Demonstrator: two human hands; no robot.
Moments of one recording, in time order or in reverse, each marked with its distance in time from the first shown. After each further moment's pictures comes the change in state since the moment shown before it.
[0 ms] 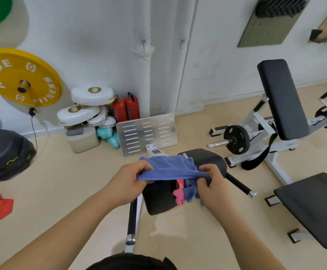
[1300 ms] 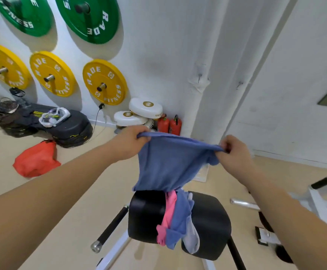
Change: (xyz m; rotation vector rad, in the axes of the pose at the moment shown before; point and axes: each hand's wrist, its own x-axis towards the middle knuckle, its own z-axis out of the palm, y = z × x) left_hand 0.099 0.112 -0.037 0.115 0.518 -0.268; right_hand 0.234 -0.074 -0.136 0.002 -0.259 -0.541
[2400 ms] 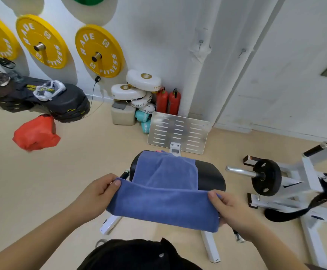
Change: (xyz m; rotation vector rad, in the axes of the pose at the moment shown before) left_hand -0.217 -0.099 0.089 -0.192 -0.100 -0.343; right_hand -0.190 0.116 0.043 0.205 -0.562 0.362
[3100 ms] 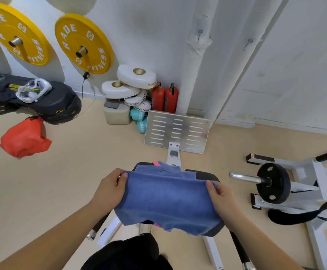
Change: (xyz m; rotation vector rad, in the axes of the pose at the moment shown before) left_hand 0.172 0.018 0.033 -0.001 0.119 -0.108; right_hand 0.150 -0.014 -0.032 0.063 0.355 0.091
